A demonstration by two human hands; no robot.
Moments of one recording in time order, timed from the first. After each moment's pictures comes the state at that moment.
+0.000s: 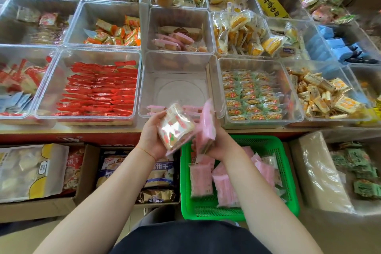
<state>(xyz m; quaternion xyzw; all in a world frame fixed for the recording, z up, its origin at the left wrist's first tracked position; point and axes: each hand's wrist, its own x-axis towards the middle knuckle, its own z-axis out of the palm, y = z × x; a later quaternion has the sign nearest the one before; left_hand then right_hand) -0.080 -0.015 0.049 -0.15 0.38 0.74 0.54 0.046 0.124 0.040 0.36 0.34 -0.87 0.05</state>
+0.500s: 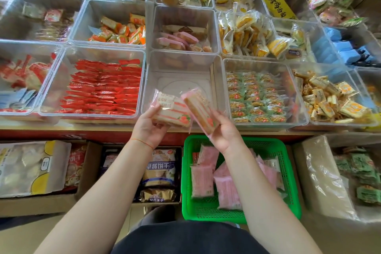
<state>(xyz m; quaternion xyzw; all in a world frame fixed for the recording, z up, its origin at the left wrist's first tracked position) -0.110 -0.010 0.046 -0.24 0.41 0.77 0.42 0.029 0.137 0.042 0.39 0.23 -0.88 -0.14</state>
